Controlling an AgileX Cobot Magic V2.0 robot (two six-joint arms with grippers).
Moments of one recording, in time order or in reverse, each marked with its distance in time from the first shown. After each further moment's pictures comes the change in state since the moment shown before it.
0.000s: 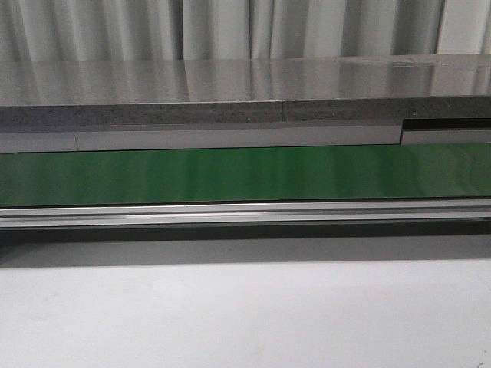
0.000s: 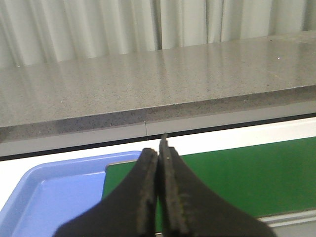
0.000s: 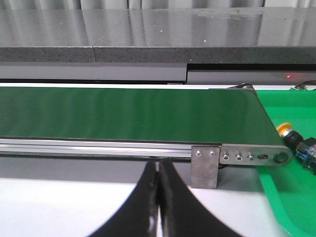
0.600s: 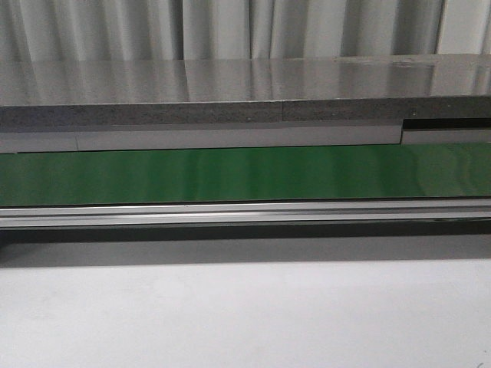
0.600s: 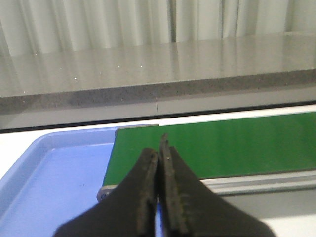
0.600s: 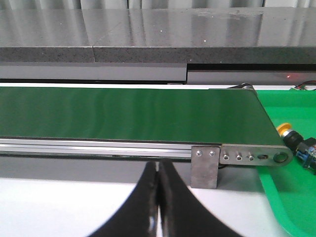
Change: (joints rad) left arm 0.054 -0.323 0.292 0.004 -0.031 -0.030; right arm 0.000 0.000 0.000 0.000 0.000 0.000
